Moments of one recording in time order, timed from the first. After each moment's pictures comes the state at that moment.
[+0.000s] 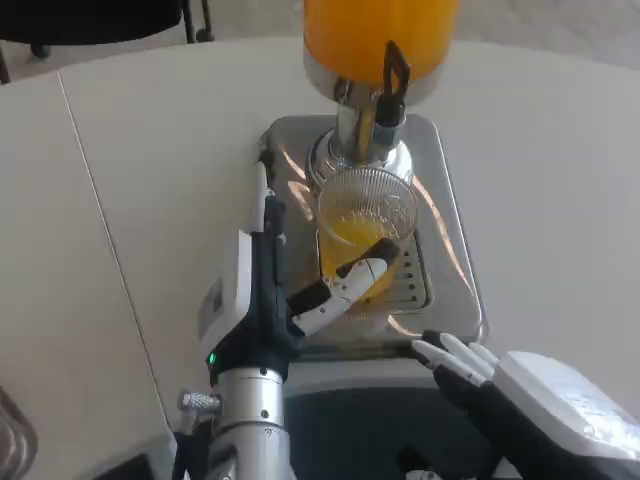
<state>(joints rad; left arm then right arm) -0.36 -0.03 -0.20 0.19 0.56 -0.01 0.44 0.22 -0.15 0.18 -1.00 -1.03 0.31 0.83</state>
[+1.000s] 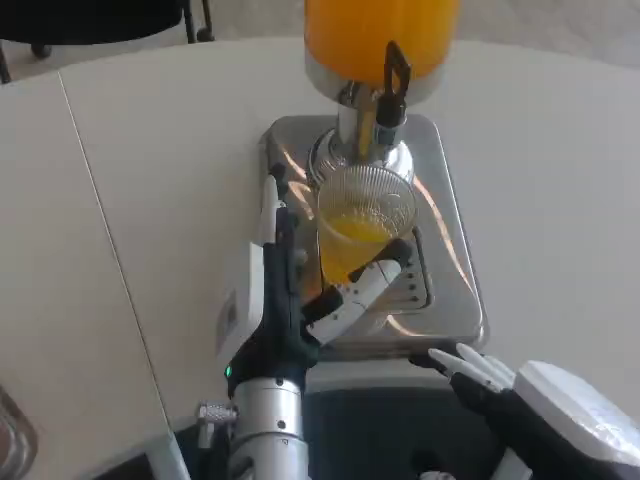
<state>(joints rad) -0.32 -0.08 -0.23 0.14 0.52 0.02 0.43 0.25 -0.17 0.13 -0.98 -0.92 0.34 0.79</state>
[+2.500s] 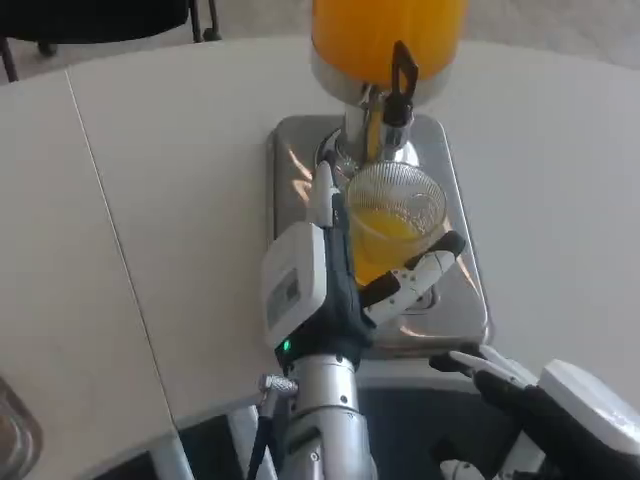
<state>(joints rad) -0.49 -0.15 -0.32 0.33 0.61 0.14 0.55 0.24 -0.21 0.09 -0.98 -0.84 0.43 0.76</state>
